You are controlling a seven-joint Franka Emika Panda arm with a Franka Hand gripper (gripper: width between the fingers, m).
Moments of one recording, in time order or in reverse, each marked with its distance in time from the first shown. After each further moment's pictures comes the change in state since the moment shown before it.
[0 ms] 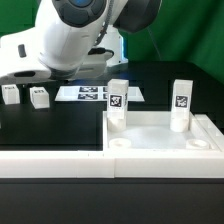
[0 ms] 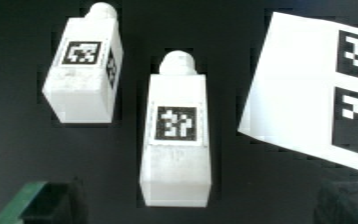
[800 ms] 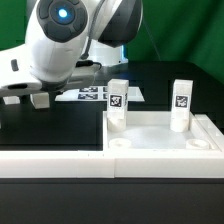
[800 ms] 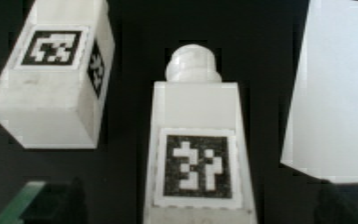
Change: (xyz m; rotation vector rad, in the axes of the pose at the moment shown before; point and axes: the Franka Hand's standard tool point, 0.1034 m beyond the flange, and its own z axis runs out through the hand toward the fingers) arm 0.006 0.003 0.046 0.003 0.016 0.009
